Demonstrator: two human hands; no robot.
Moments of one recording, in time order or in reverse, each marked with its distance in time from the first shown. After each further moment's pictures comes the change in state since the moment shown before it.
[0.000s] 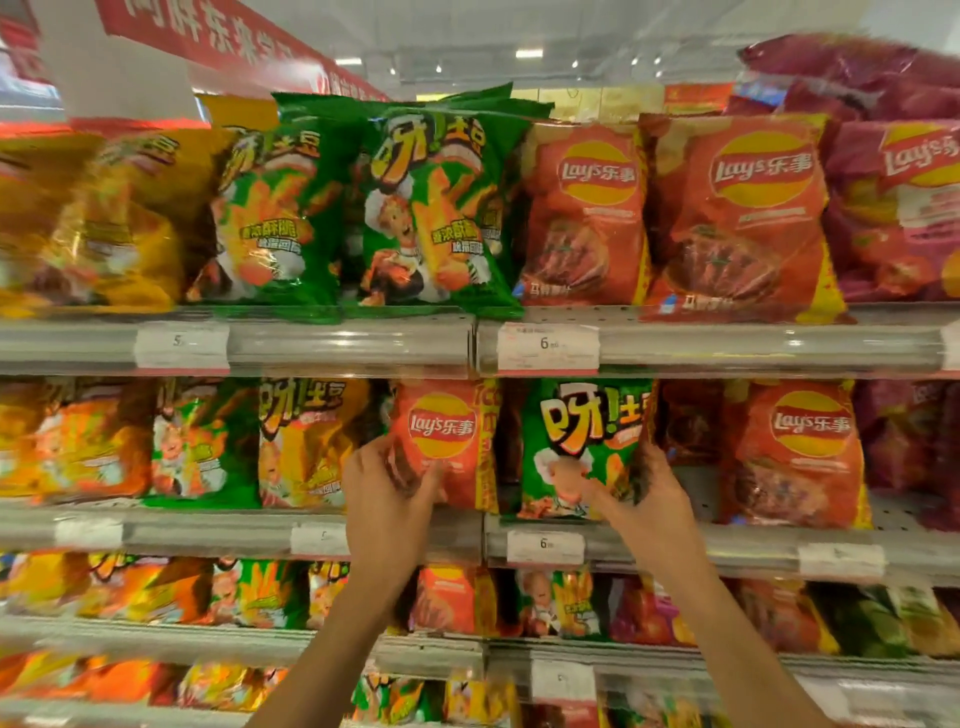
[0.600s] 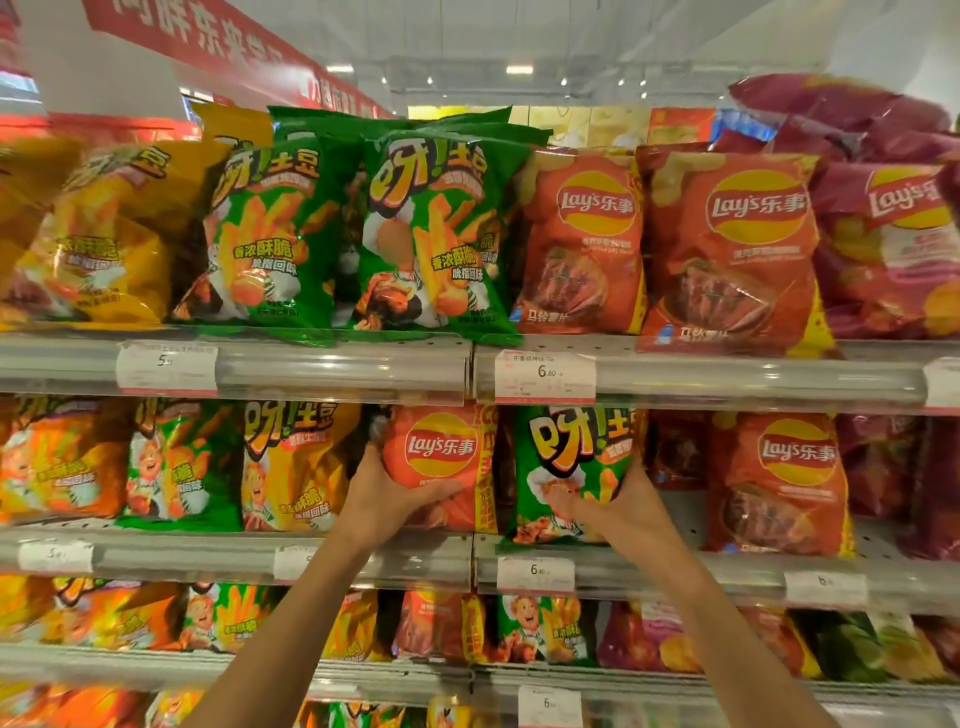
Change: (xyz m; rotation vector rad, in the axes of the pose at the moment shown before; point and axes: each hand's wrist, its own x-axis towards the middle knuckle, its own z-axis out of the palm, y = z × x) left_hand 0.056 -0.010 0.007 -0.344 -0.410 -0.224; right_hand 0.028 -0.020 0.002 0.032 -0.157 0.035
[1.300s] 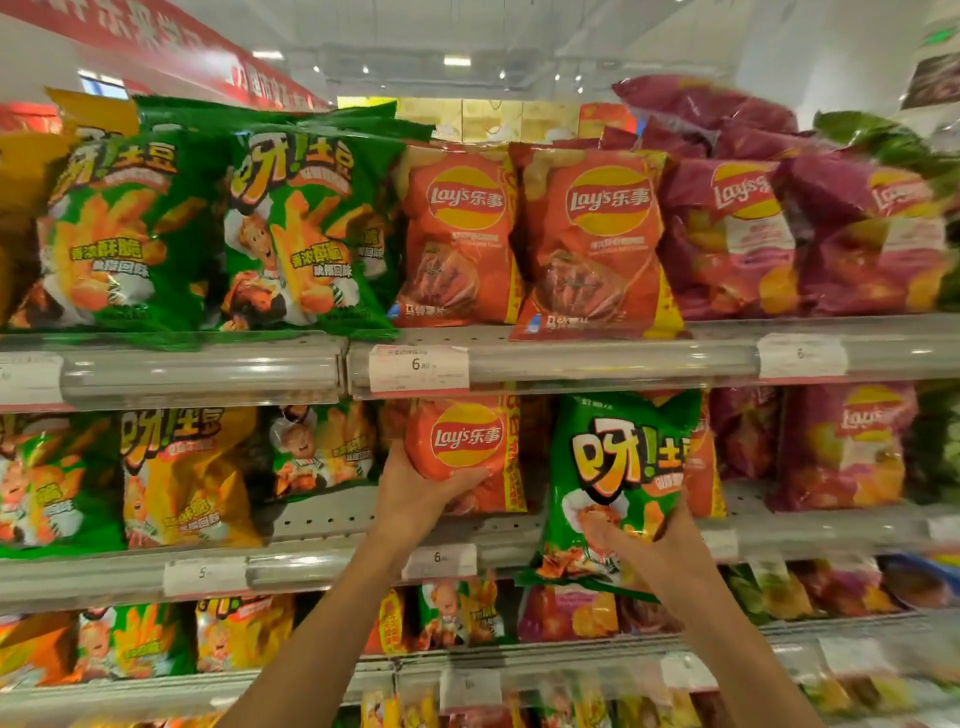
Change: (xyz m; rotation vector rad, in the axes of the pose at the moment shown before) left_hand -0.025 0.035 0.135 -0.125 -0.037 0.057; right_hand -0.074 0.040 -0.109 0.095 0.212 0.185
